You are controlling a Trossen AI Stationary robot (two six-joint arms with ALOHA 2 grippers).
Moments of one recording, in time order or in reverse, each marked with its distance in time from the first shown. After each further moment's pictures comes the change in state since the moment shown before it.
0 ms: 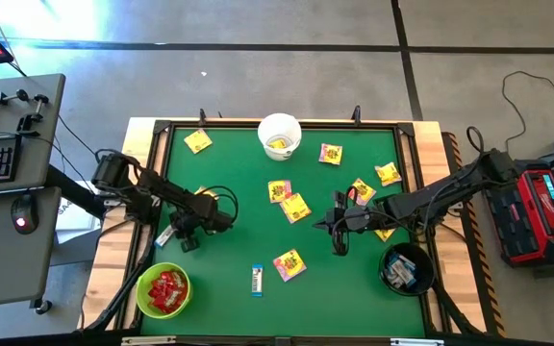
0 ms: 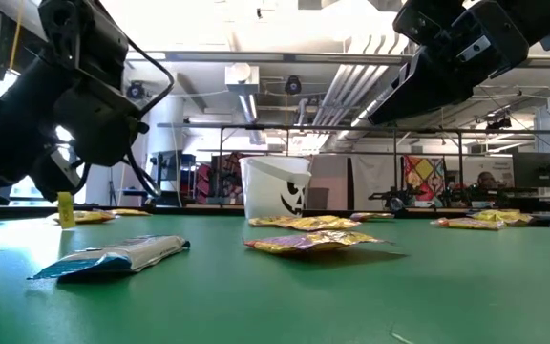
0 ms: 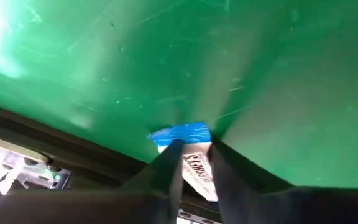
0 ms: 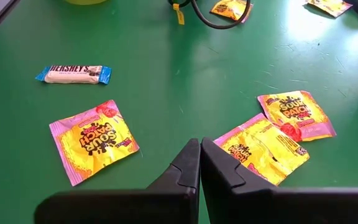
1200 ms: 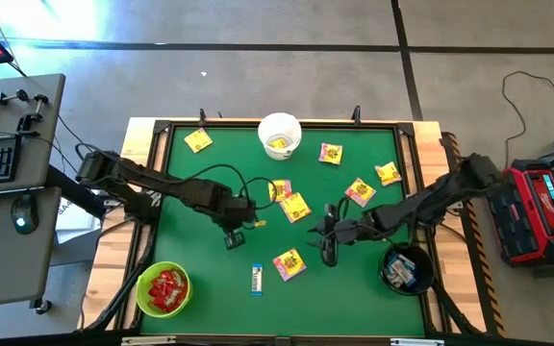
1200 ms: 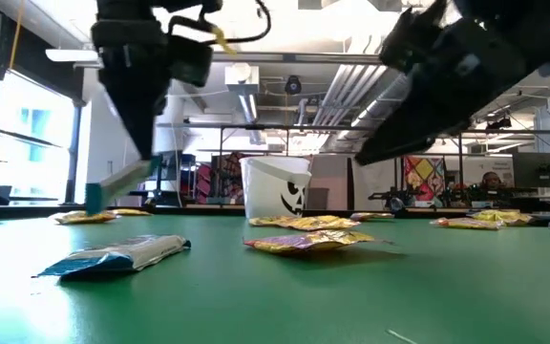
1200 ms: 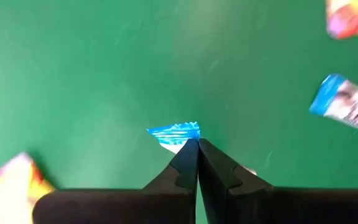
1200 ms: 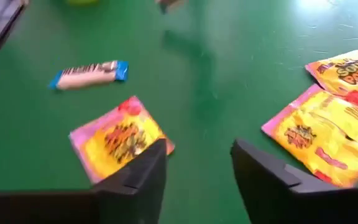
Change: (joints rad) left arm -0.002 -0.146 0.385 0.276 -0.155 0.061; right arm 0.051 0.195 -0.001 0.165 -0.001 0.208
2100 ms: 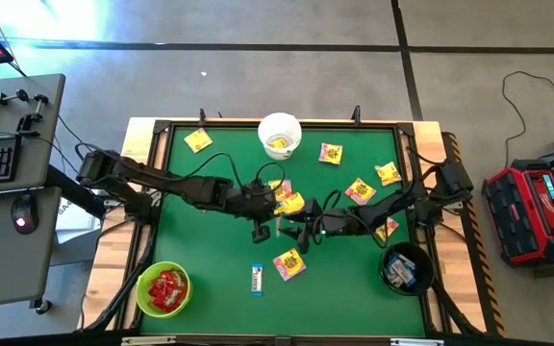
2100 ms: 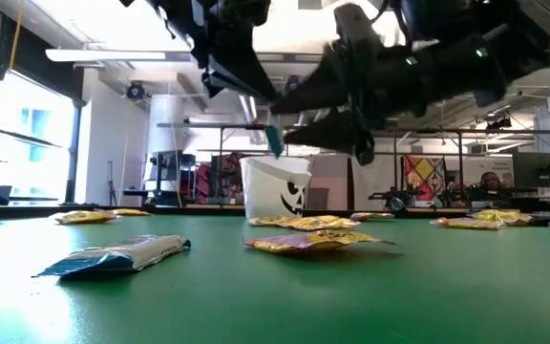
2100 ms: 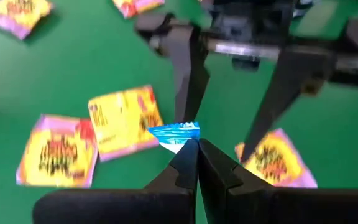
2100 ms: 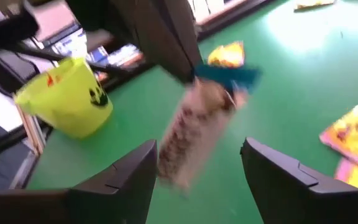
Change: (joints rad) left arm 0.027 0.000 0.001 0.597 -0.103 0.227; right arm -0.111 0.265 0.065 0.535 0.042 0.210
